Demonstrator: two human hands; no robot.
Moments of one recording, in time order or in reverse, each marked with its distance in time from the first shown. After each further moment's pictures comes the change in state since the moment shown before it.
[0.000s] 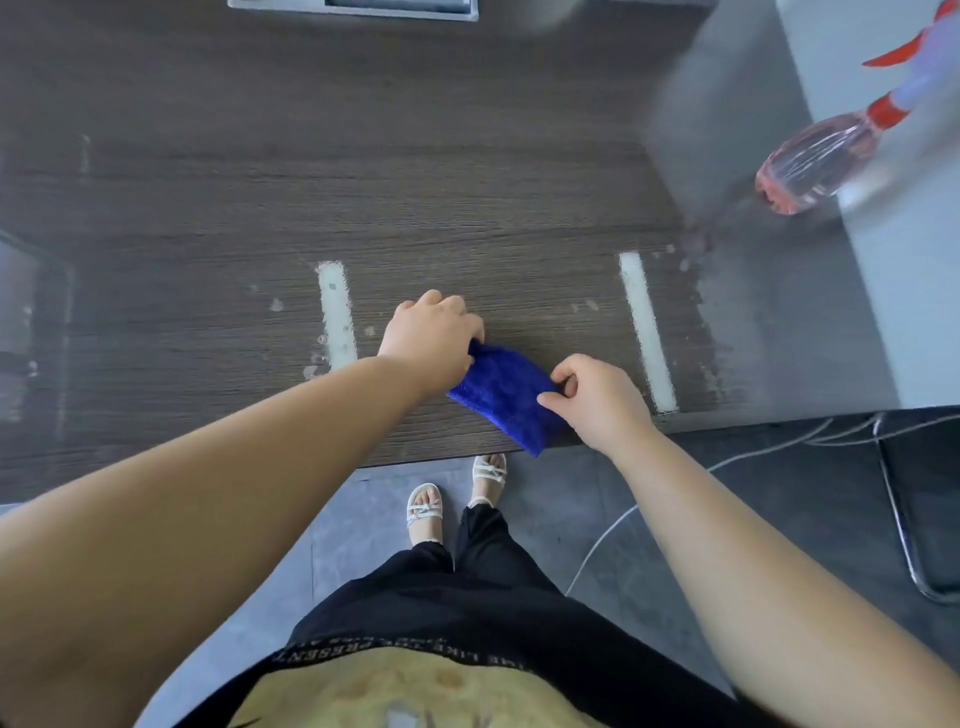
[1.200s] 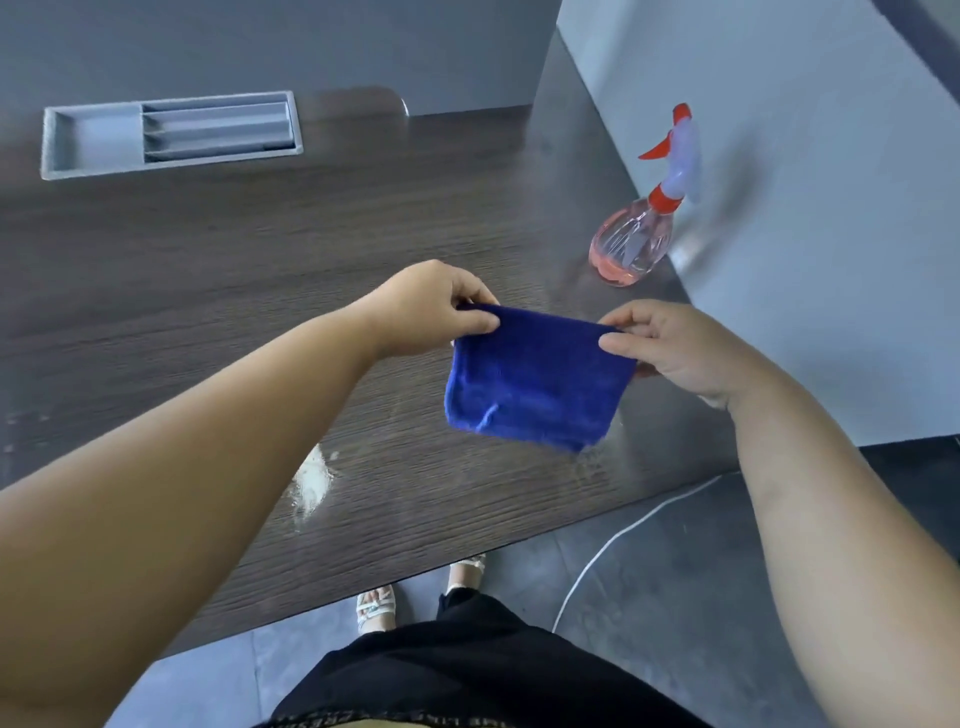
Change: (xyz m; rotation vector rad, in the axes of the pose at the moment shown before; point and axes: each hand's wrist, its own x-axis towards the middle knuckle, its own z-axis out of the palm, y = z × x) left_hand 0.123 0.125 -0.133 -0.543 -0.033 0.184; right_hand 0.052 0.117 -0.226 0.576 -0.090 -0.071
